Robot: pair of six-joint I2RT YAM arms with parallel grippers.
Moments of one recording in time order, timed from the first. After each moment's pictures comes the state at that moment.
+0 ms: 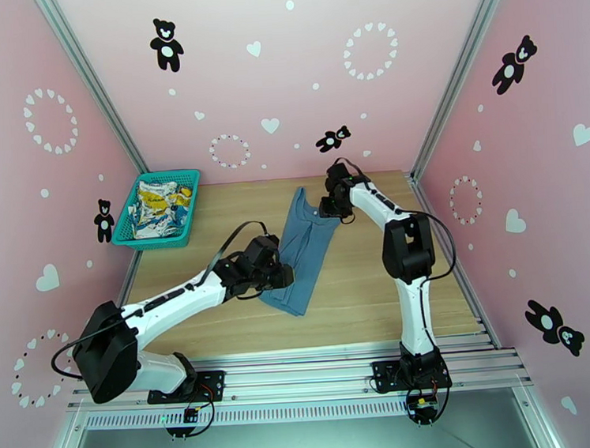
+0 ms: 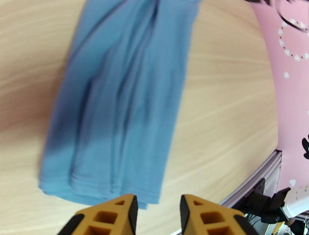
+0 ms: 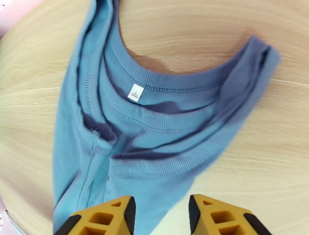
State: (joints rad) left arm -0.72 1.46 0.95 -0.43 0.13 -0.73; right arm 0.29 2.14 1.87 -0.87 -0.09 0.27
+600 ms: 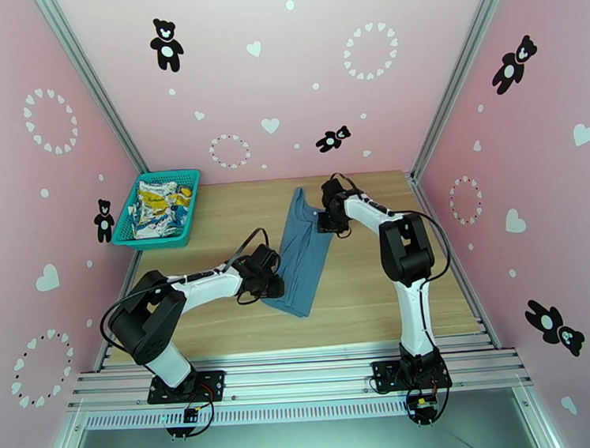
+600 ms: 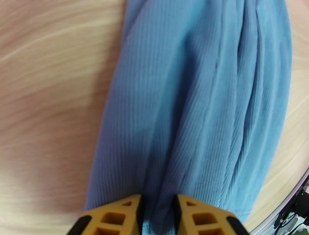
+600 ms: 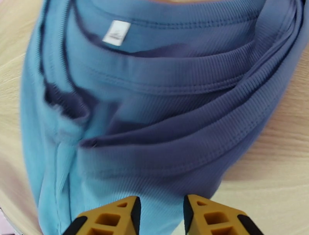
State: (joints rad) left arm -0.76 1.68 0.88 -0.34 0.15 -0.67; right arm 0.33 2.24 1.75 -0.79 -0.07 0.31
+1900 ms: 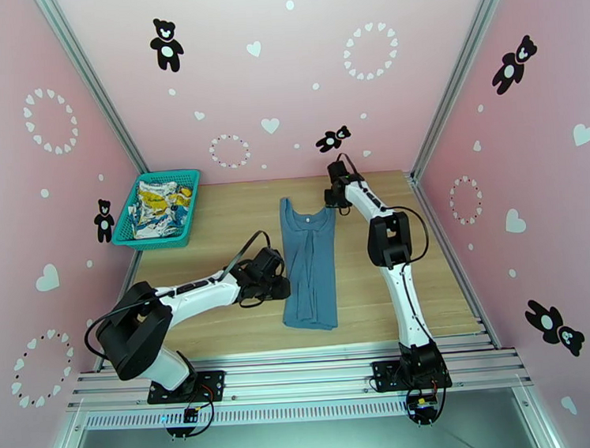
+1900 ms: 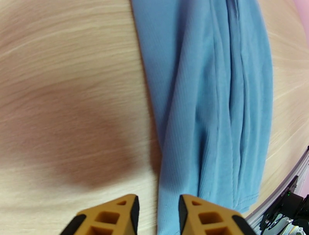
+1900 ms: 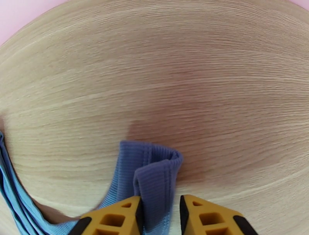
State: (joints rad) left arm -0.79 1.59 0.86 -0.35 0.12 -0.75; right arm 0.24 2.60 2.38 -0.85 0.08 0.26
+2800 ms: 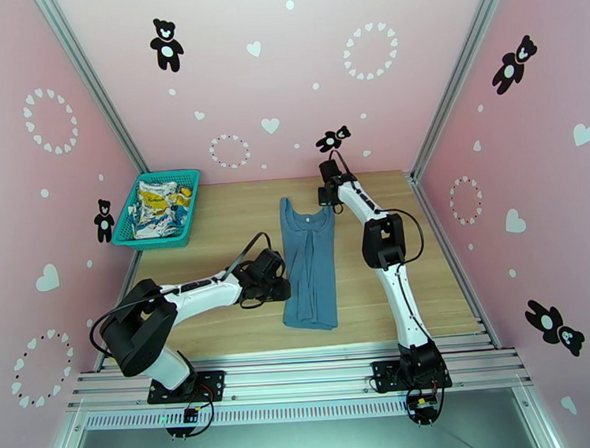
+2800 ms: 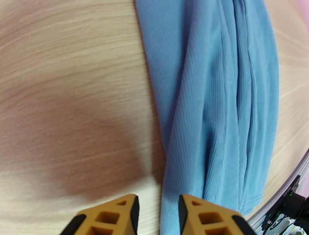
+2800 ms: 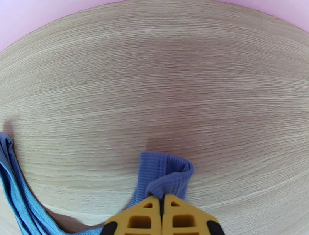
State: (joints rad) left arm -0.79 1.61 0.85 -0.32 0.12 -0.75; right arm 0.30 2.62 2.44 -0.85 0.16 0.25
